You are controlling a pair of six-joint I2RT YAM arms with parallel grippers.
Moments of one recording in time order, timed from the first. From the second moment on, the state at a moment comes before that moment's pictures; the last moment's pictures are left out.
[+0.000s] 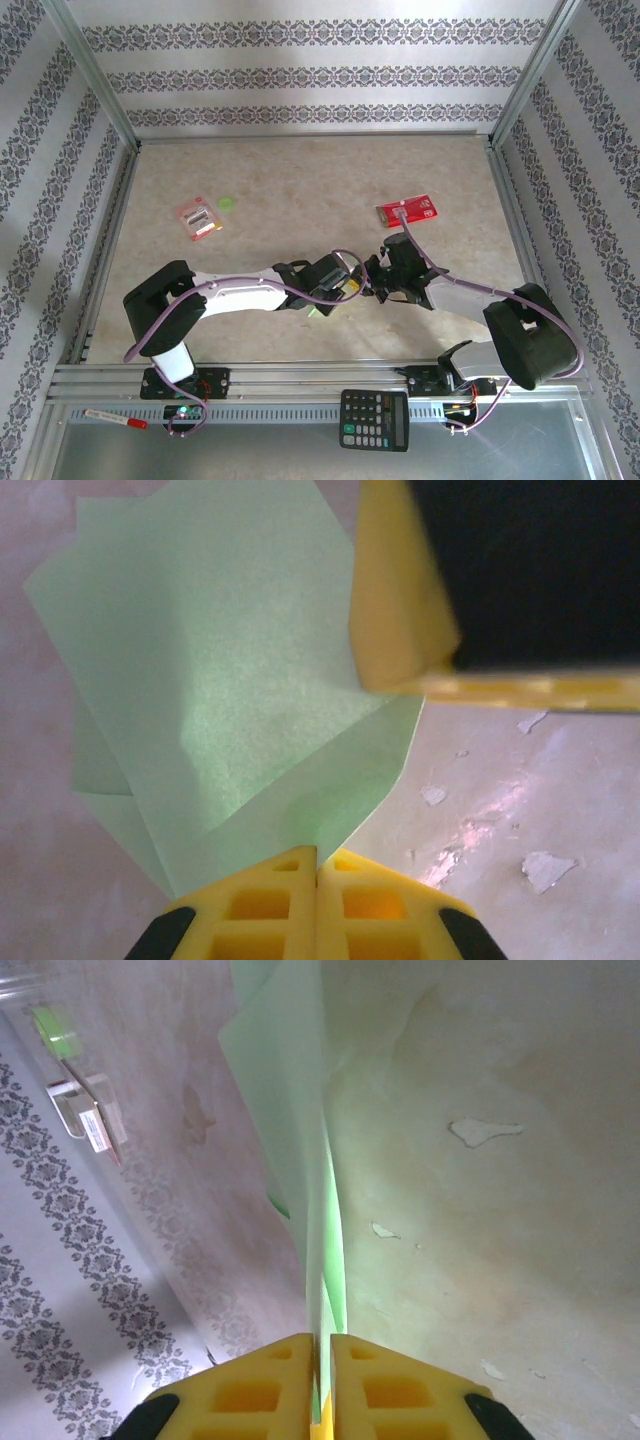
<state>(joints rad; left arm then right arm) -1.01 1.70 0.98 -0.33 -0.13 -0.29 0.47 1.35 0.46 0.08 -0.54 1.35</state>
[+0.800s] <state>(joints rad) -0.96 1.55 0.73 0.02 0.20 -0.46 0.37 1.20 0.62 -0.33 -0.49 0.88</state>
